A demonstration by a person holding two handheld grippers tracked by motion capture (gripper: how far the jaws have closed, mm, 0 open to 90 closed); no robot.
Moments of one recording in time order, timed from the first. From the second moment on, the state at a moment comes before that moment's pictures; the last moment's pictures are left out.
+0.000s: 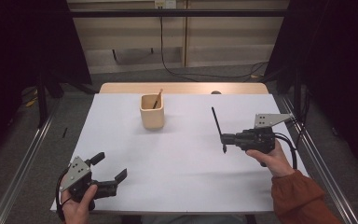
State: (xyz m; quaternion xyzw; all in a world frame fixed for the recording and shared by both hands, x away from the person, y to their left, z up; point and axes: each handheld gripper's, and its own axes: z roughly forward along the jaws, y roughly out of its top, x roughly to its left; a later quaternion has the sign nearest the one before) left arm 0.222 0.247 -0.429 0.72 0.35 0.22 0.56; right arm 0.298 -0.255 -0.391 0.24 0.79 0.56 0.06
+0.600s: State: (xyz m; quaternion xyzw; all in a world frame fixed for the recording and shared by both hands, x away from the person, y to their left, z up) left arm 0.223 0.247 -0.430 0.72 0.35 0.22 0.56; right arm 0.293 -0.215 -0.384 0.20 0.82 0.54 0.03
